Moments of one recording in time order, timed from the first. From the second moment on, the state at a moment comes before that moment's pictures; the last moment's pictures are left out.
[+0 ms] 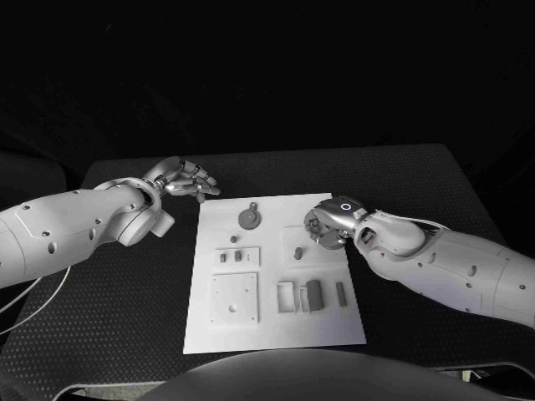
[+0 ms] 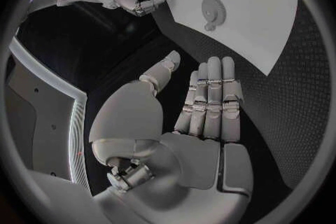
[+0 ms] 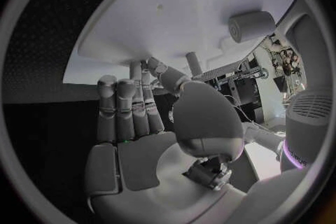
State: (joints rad) left arm 1.16 -0.85 -0.14 1.26 -0.63 -0.30 0.16; left_hand 1.10 -0.11 0.48 -0.29 0.05 0.86 0.17 0.39 0.39 1.19 0.11 0.07 0.34 1.06 0.03 0.67 0.49 0.04 1.07 -0.07 0.14 1.05; right arm 0.98 -0.62 -0.08 1.24 -1.85 -0.37 -0.01; right_hand 1.15 -0.05 0.67 -0.29 0.04 1.03 0.11 0.27 0.66 1.20 0.04 0.32 0.38 1.15 -0.06 1.21 0.82 0.20 1.02 -0.01 1.09 1.26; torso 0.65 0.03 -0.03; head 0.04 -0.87
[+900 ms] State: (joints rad) left arm 1.16 -0.85 -0.14 1.26 -0.63 -0.30 0.16; left_hand 1.10 -0.11 0.48 -0.29 0.05 0.86 0.17 0.39 0.39 1.19 0.11 0.07 0.34 1.06 0.03 0.67 0.50 0.03 1.08 -0.07 0.14 1.05; right arm 0.98 -0.64 -0.08 1.27 -1.84 -0.37 -0.01; right_hand 1.15 -0.06 0.68 -0.29 0.05 1.04 0.11 0.27 0.66 1.21 0.04 0.32 0.38 1.16 -0.06 1.21 0.82 0.19 1.02 -0.01 1.09 1.26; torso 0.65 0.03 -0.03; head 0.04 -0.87
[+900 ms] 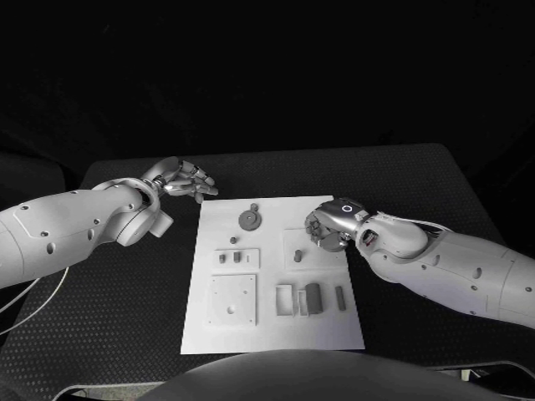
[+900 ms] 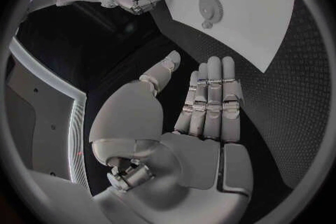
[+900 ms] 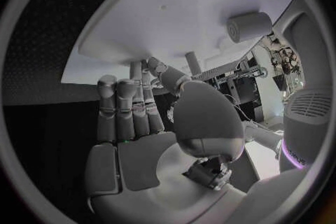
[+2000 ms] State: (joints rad) left arm 1.16 -0.85 -0.14 1.25 -0.63 -0.29 0.15; left_hand 1.09 -0.11 0.48 -0.29 0.05 0.86 0.17 0.39 0.39 1.19 0.11 0.07 0.34 1.06 0.03 0.66 0.50 0.02 1.08 -0.07 0.14 1.05; right arm 1.02 -0.71 -0.03 1.39 -1.81 -0.31 -0.01; right_hand 1.15 -0.06 0.68 -0.29 0.05 1.04 0.11 0.27 0.66 1.22 0.04 0.32 0.38 1.17 -0.06 1.21 0.82 0.19 1.02 -0.01 1.09 1.26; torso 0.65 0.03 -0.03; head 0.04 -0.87
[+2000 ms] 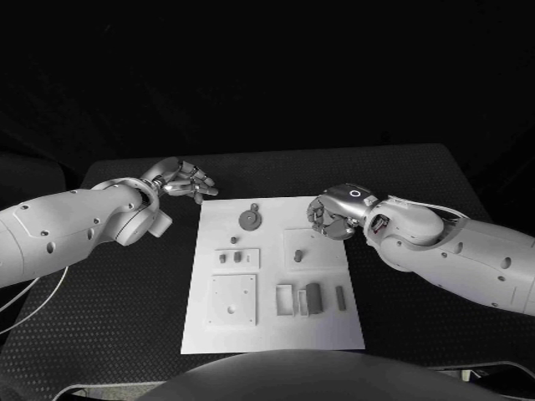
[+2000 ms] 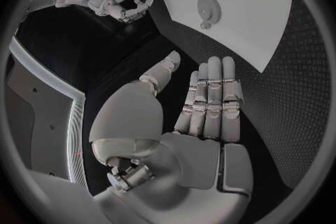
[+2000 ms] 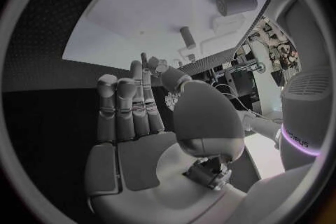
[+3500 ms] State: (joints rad) left arm 1.16 -0.78 -0.14 1.18 -0.63 -0.29 0.15; left_hand 1.10 -0.10 0.48 -0.29 0.05 0.86 0.17 0.39 0.39 1.18 0.12 0.07 0.34 1.06 0.03 0.65 0.51 0.03 1.08 -0.07 0.14 1.05; right arm 0.98 -0.45 -0.11 1.43 -1.76 -0.25 0.02; right_hand 1.15 -0.06 0.67 -0.29 0.04 1.04 0.11 0.27 0.65 1.21 0.04 0.31 0.37 1.16 -0.06 1.21 0.82 0.19 1.02 -0.01 1.09 1.26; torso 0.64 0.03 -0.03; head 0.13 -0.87
